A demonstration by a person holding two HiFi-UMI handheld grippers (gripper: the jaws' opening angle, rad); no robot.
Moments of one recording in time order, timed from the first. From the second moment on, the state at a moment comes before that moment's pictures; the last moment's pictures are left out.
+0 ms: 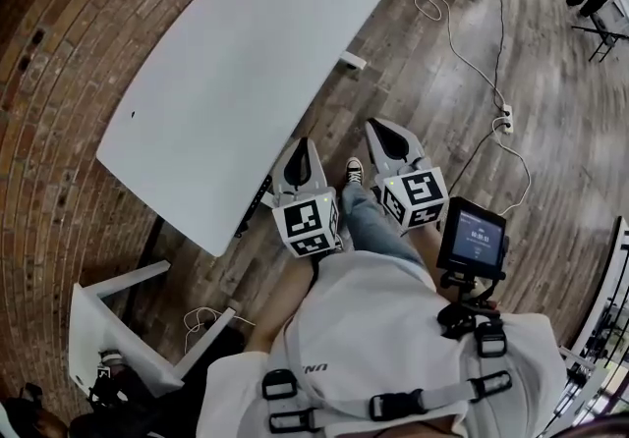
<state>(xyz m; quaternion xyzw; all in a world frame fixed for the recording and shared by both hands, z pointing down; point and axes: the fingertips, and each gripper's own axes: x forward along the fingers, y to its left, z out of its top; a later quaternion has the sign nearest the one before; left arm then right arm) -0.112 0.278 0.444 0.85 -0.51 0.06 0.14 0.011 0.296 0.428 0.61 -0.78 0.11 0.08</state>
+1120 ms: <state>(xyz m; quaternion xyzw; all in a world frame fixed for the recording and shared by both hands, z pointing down) 0.000 -0.049 0.431 0.81 -0.57 0.05 0.12 0.111 -0.044 0.421 0.53 -0.84 0.09 0.08</state>
